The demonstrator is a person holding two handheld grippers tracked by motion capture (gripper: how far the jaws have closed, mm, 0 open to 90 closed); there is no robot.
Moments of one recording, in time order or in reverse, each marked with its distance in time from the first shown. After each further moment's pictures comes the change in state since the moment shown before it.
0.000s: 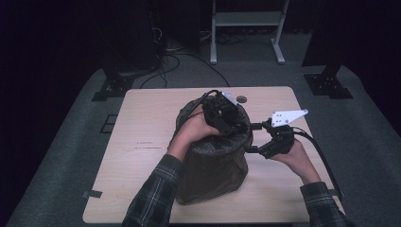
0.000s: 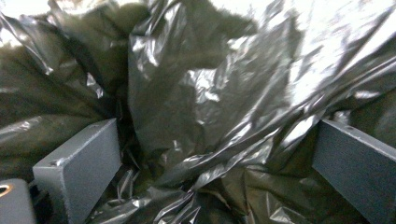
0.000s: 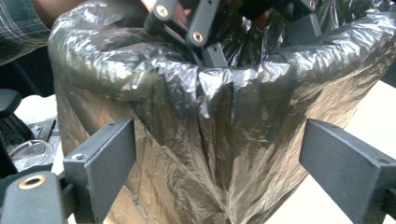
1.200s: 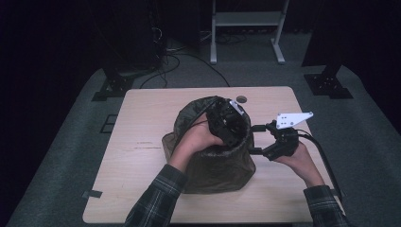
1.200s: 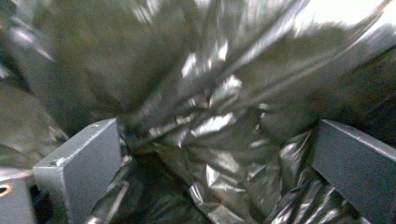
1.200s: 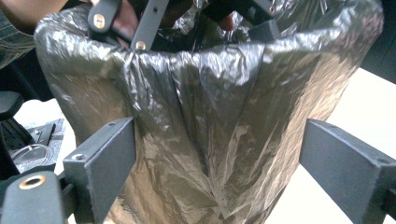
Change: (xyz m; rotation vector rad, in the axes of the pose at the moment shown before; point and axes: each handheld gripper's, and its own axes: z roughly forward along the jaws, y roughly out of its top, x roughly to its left) left arm -0.030 0.003 -0.001 0.073 -0.001 -0.007; right arm 0.002 -0.008 -0.010 -0.020 -0.012 0.012
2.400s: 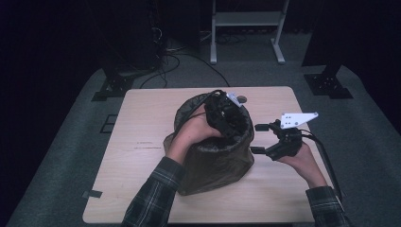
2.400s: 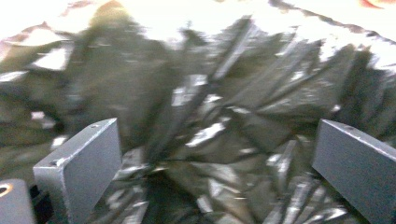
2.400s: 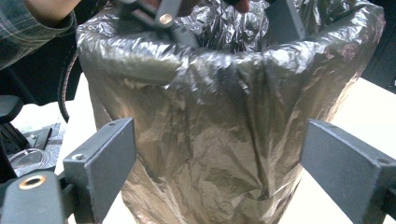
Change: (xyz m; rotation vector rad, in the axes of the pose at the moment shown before) left arm 0.007 0.006 -0.005 -0.014 0.015 0.076; right arm 0.002 -0.001 -0.008 -0.016 -0.011 0.001
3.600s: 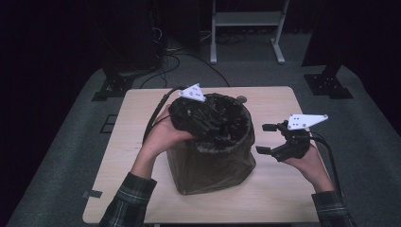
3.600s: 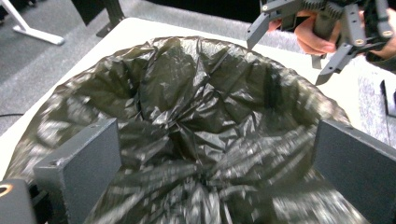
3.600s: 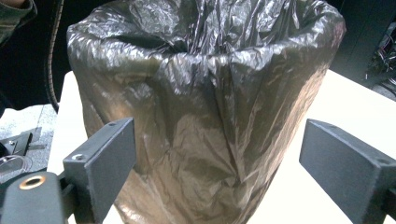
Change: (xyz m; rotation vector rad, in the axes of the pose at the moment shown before) left arm -0.014 -0.064 -0.103 -0.331 0.058 -0.068; right arm 0.009 0.000 -0.020 0.008 -0.081 0.017
